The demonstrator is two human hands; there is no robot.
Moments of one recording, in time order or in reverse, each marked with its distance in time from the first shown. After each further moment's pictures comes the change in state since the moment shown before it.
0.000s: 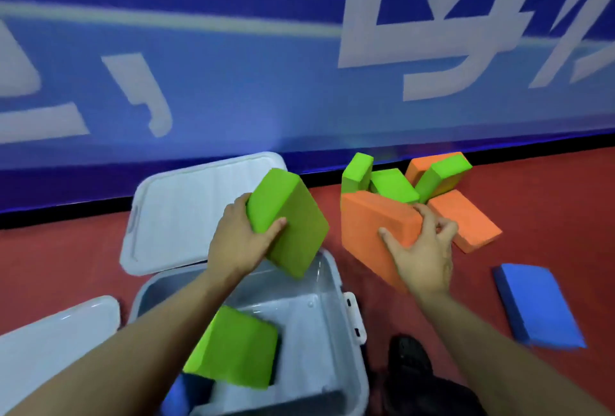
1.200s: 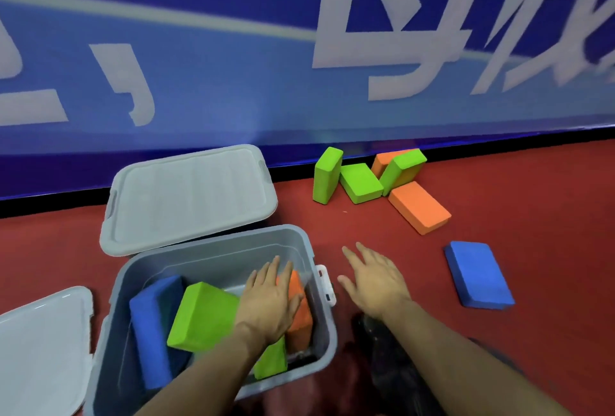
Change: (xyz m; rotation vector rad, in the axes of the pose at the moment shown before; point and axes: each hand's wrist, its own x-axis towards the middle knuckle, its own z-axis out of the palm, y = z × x) left_hand -0.160 -0.025 0.068 0.637 -0.486 0.329; right_hand -0.093 0.052 -0.016 -0.679 -0.569 -0.383
